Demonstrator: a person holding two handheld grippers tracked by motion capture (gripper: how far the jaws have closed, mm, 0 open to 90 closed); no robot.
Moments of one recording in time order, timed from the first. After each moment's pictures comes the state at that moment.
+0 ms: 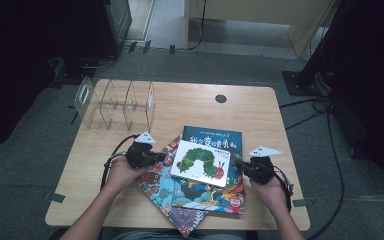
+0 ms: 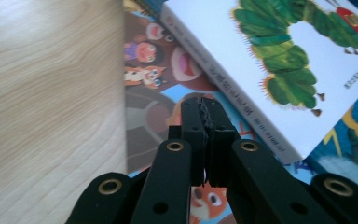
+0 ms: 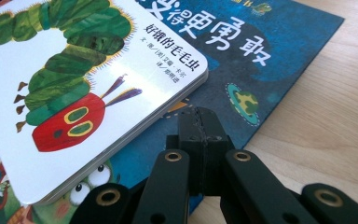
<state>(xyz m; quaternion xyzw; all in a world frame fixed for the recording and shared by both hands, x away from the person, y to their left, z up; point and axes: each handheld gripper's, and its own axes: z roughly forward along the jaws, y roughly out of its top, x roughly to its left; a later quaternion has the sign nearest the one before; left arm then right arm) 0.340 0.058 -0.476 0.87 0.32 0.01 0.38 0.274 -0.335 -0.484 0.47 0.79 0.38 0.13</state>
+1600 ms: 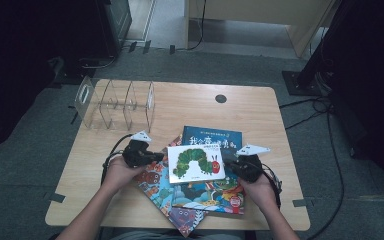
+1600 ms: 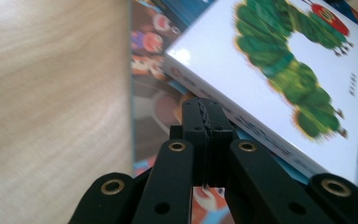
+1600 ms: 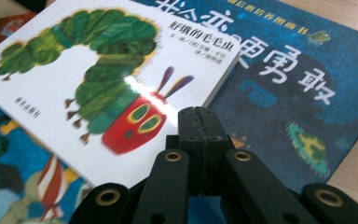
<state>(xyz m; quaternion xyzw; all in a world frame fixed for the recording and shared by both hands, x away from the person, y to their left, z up) 0.353 0.071 -0.482 0.86 0.34 -0.02 0.39 0.280 -0.302 -0.481 0.44 0.80 0.39 0.12</state>
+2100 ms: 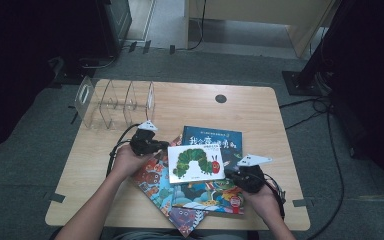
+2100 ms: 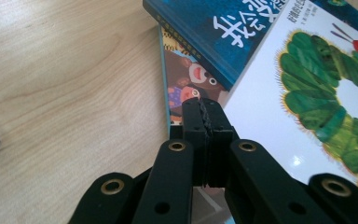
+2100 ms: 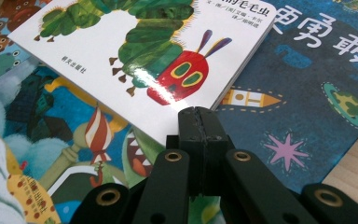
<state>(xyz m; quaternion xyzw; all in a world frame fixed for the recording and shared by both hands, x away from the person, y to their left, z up) 0.387 0.053 -0.483 0.86 0.33 0.01 0.39 0.249 -0.301 -0.480 0.43 0.81 0.38 0.10</state>
